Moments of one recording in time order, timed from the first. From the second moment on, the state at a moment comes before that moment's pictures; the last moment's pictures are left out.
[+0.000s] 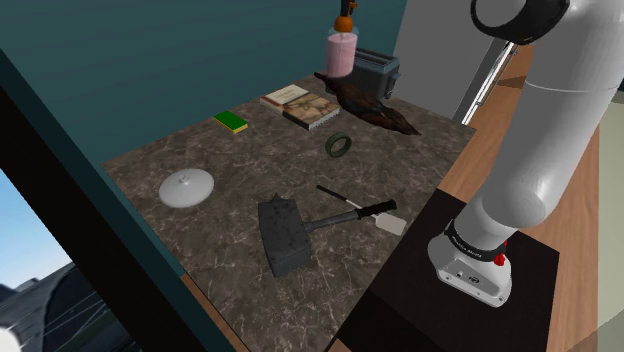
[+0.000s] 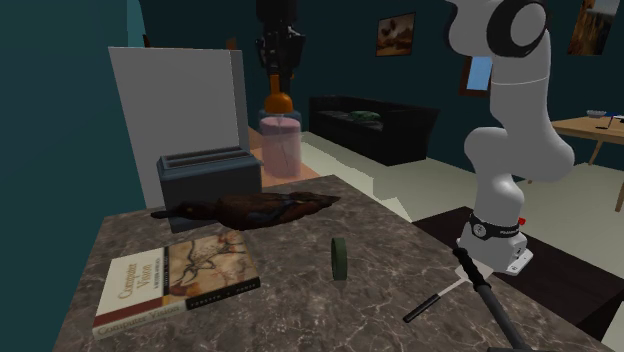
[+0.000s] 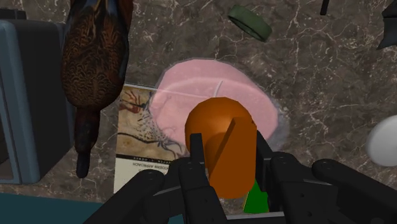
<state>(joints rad) -0.07 0.26 -0.25 -1.12 0.08 1.37 -0.50</state>
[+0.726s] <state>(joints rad) 0.11 0.09 -0.14 -1.42 0.02 1.52 -0.25</state>
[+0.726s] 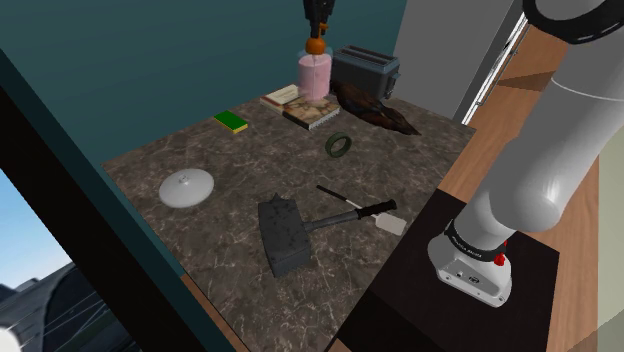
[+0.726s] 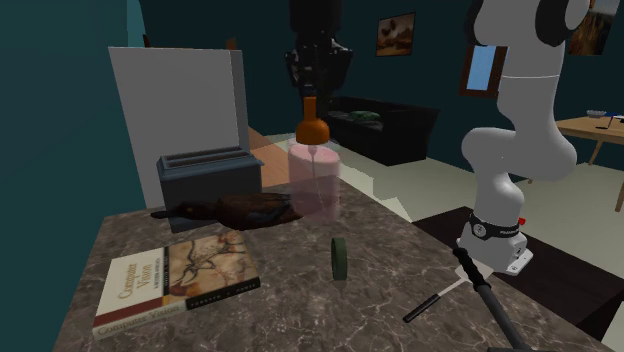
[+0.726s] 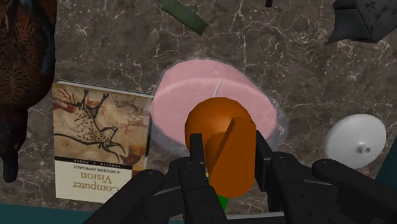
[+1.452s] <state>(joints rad) 0.25 0.08 -0.03 -1.51 0.01 1.61 0.01</state>
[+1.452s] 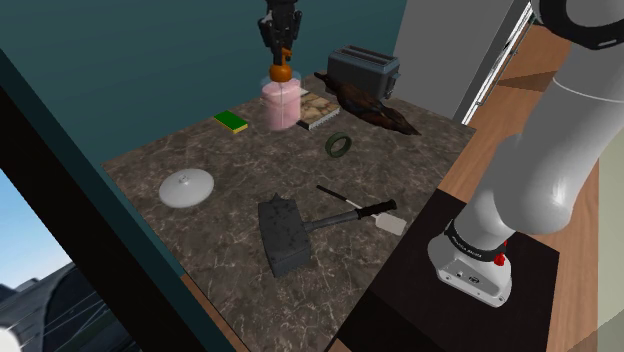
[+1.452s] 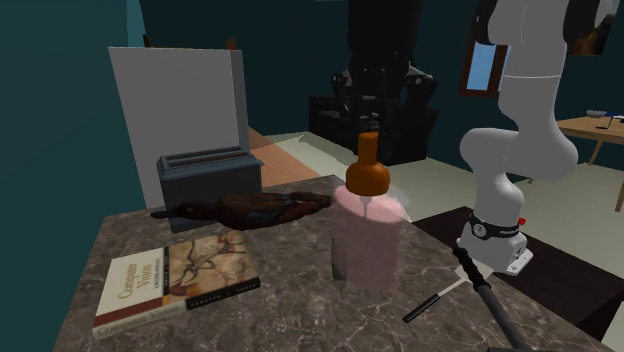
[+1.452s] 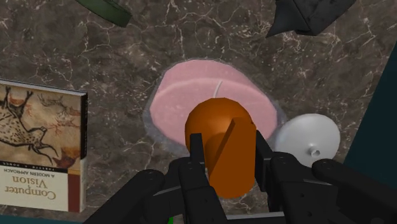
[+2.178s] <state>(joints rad) 0.39 0.21 0.08 -1.42 -0.01 1.64 0.25</state>
